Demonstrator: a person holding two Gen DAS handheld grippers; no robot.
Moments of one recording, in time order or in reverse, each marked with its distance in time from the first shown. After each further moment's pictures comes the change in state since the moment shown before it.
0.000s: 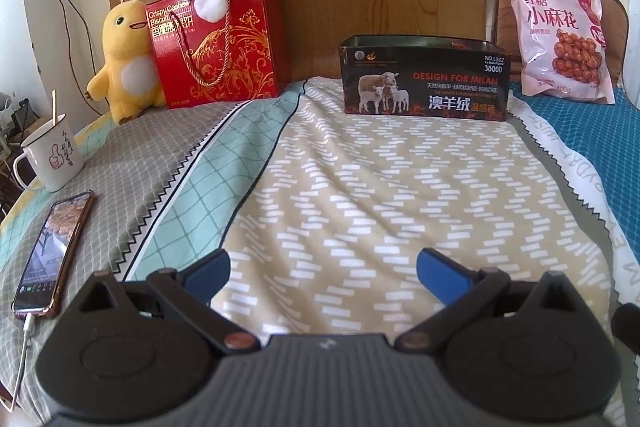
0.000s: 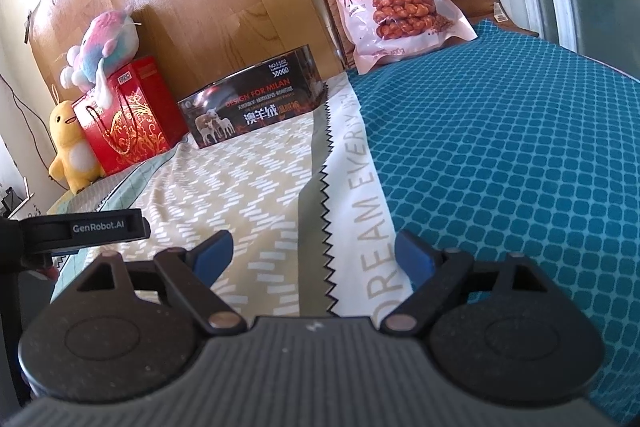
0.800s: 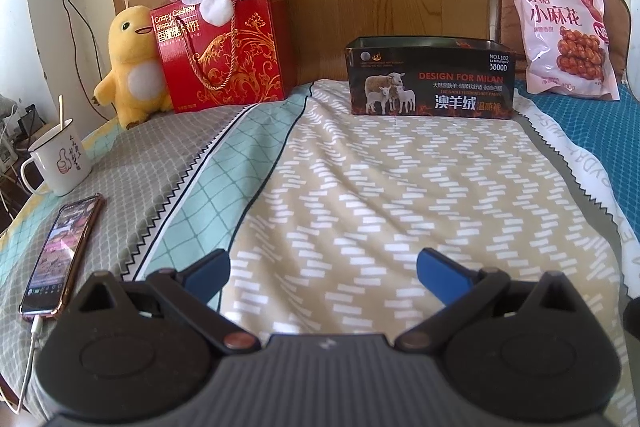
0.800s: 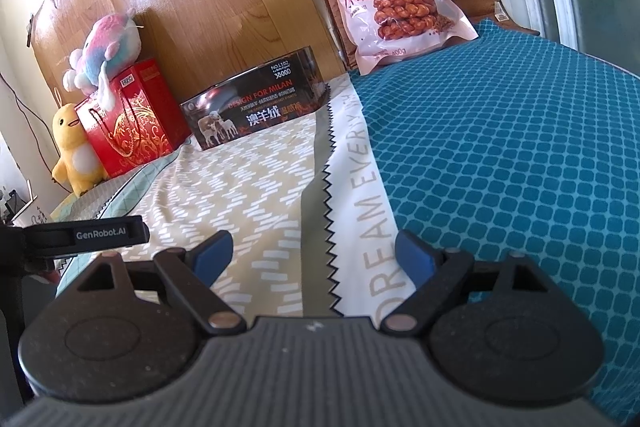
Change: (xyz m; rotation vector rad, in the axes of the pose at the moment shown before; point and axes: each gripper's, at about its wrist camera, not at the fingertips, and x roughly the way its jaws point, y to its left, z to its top) left arm -0.002 0.001 -0.003 0.021 -0.014 0.020; right arm -0.005 -0.001 -0.002 0.015 -0.009 0.005
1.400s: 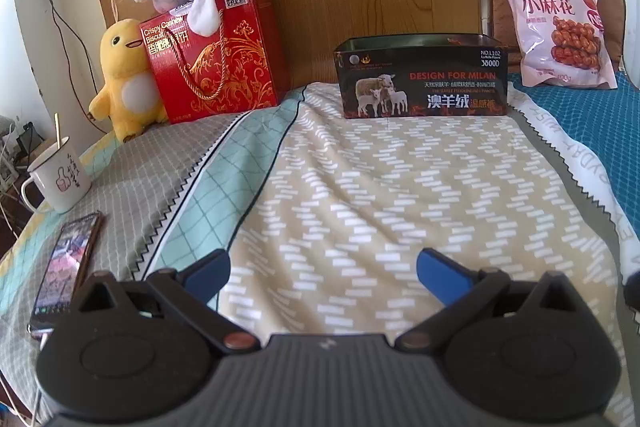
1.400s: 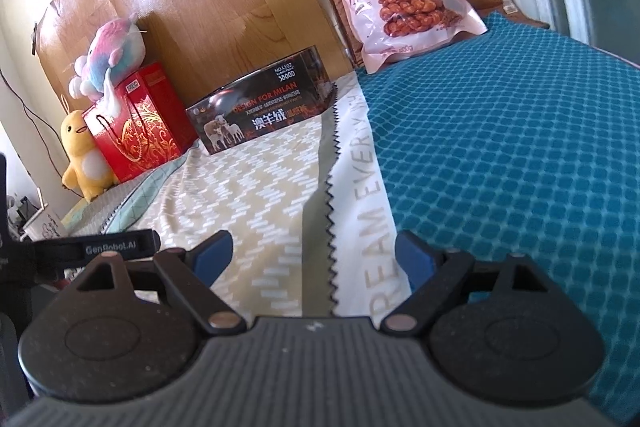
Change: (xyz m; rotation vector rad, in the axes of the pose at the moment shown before) left arm 0.001 -0.008 0.013 0.050 0.012 0.012; right arm 0.012 -0.006 0.021 0.015 0.040 0.060
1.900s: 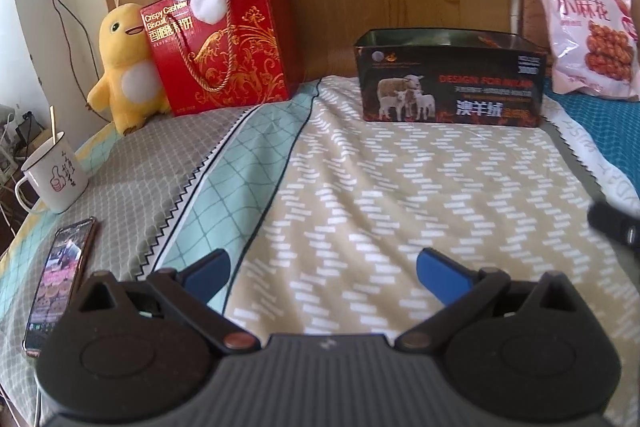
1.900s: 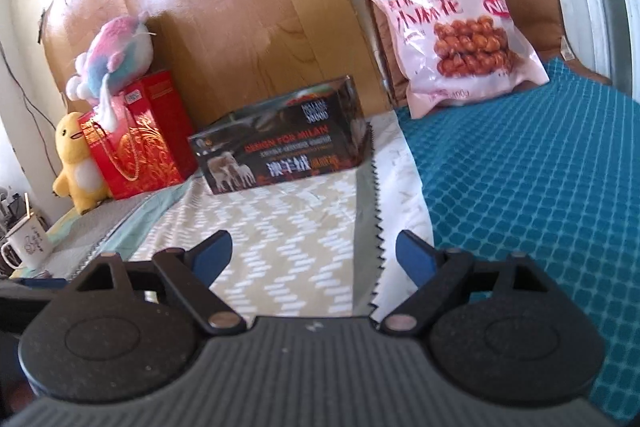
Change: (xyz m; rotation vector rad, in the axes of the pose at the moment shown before) left arm 0.036 0.009 0.023 -0.039 0.045 0.035; right arm 0.074 0.011 0.031 -0.082 -0.043 0.018
